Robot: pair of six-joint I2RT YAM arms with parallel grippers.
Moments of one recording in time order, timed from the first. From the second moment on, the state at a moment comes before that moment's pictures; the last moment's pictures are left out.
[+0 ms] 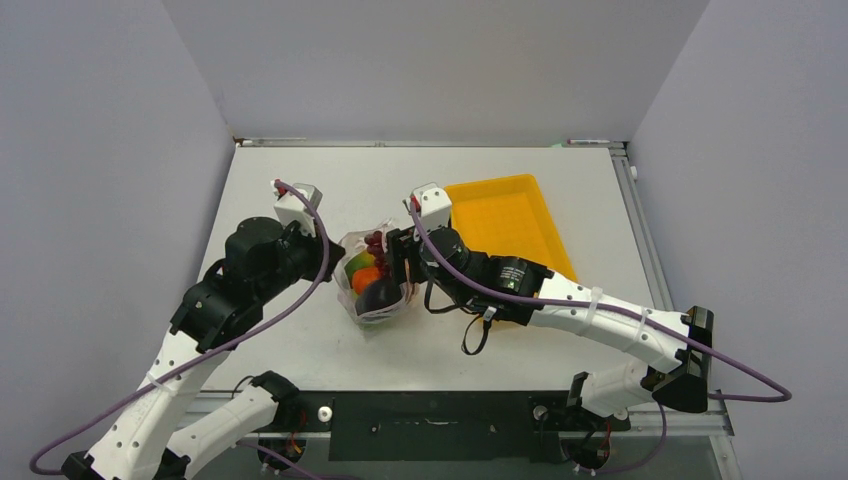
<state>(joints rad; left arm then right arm) -0.55 0.81 1.12 -0.73 -0.03 -0.32 1.17 1.36 1.34 -0.41 0.49 0.39</state>
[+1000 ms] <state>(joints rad) -0.55 0.84 1.12 -0.72 -0.01 -0.36 1.23 1.45 1.35 -0.56 0.56 0.43</state>
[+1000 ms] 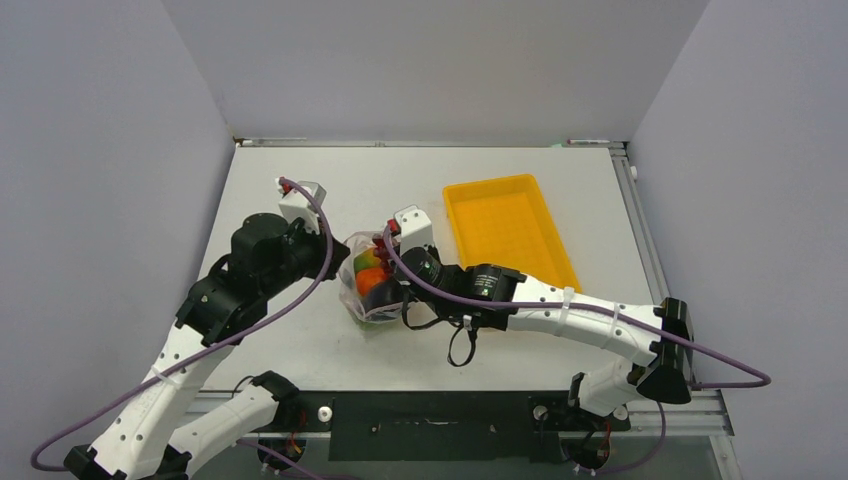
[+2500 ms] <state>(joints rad) -0.55 0.96 1.24 -0.70 -0.04 -0.47 1.14 1.43 1.44 -0.47 0.63 0.29</state>
